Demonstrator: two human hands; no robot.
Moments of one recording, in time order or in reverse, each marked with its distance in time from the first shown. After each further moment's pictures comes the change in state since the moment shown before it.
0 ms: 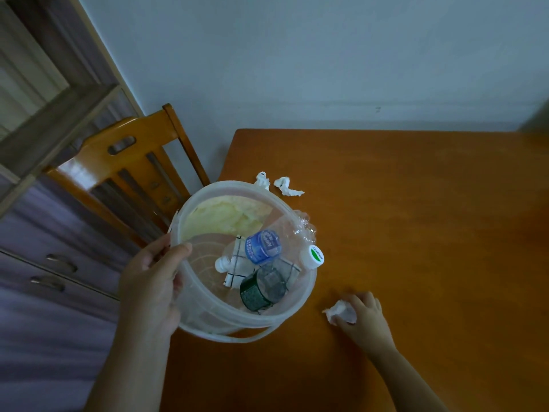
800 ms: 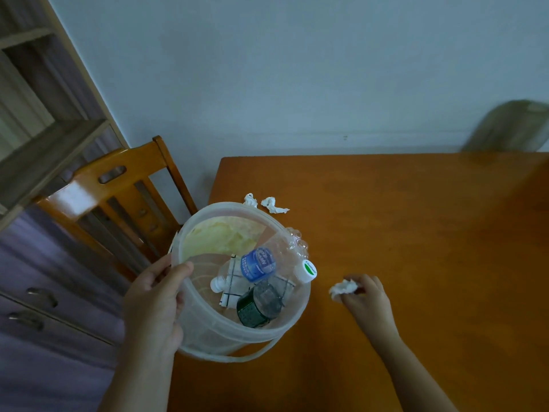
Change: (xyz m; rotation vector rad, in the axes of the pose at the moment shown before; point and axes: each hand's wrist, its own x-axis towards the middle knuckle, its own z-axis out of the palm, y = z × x) left_hand -0.016 0.000 -0.028 -0.028 0.007 0.029; right_hand -0.043 -0.058 -0.060 0.430 0.364 0.015
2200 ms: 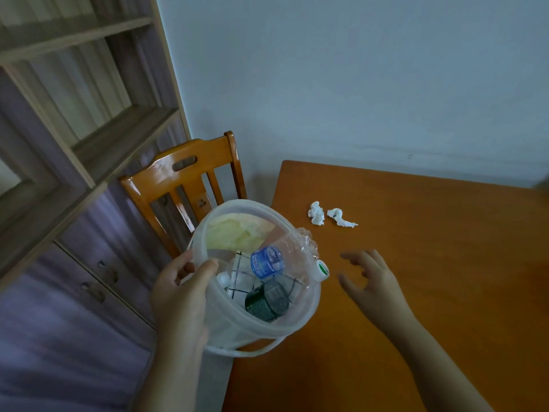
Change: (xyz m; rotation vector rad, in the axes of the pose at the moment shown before) left_hand 0.082 0.023 -0.097 -0.038 0.163 0.123; right_hand -0.007 -0.162 0.095 -0.216 -0.195 -0.433
